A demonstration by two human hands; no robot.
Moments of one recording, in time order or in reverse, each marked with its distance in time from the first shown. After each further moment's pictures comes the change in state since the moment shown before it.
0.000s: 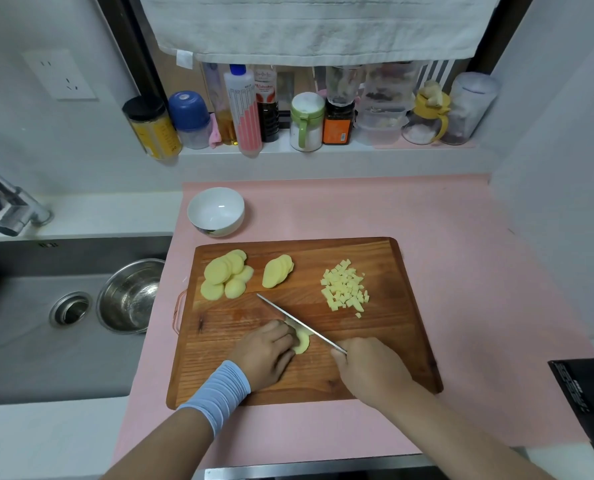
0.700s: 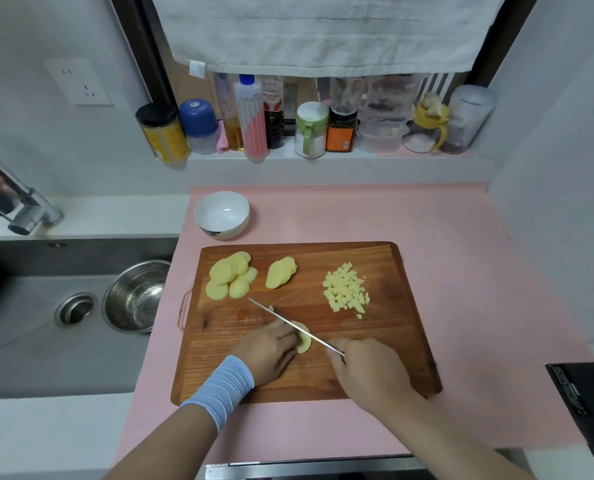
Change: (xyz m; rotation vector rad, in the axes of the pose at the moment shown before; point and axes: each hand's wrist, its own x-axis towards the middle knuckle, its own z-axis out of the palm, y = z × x) left_hand 0.005 0.003 -0.009 0.068 -0.044 0.012; right_hand -0.014 -0.009 0.004 -0.068 0.147 -0.107
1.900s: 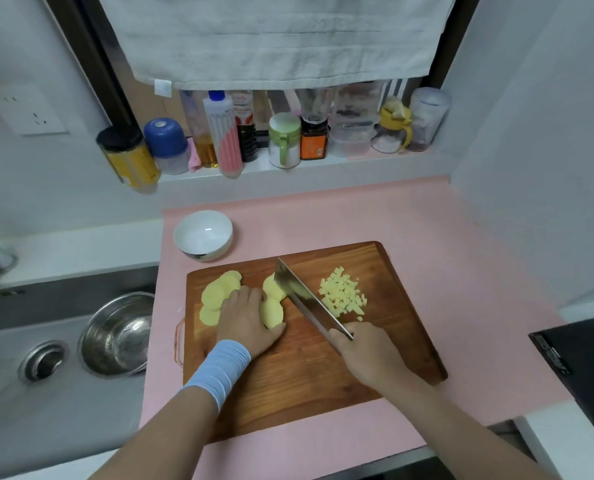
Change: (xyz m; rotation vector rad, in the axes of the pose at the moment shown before) left_hand 0.042 -0.051 -0.047 0.133 -0.050 -0.572; right_hand 0.026 -0.031 -0.012 0.421 0.009 0.386
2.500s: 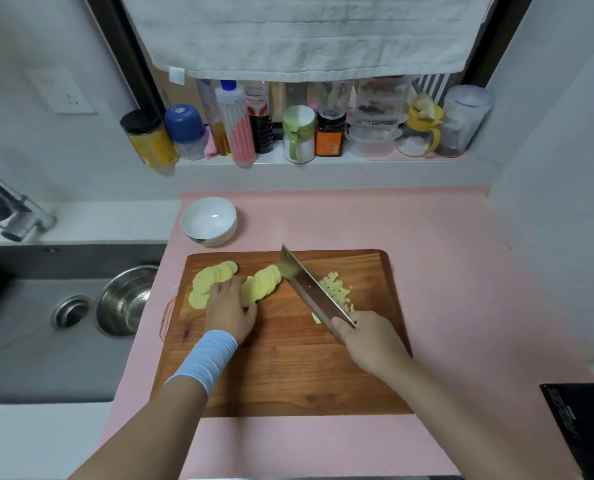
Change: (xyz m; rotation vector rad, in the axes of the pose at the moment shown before) left_hand -0.002 0.040 0.003 -0.156 0.063 -0.346; right_hand 0.051 0.047 -0.062 -0.051 -0.131 -0.120
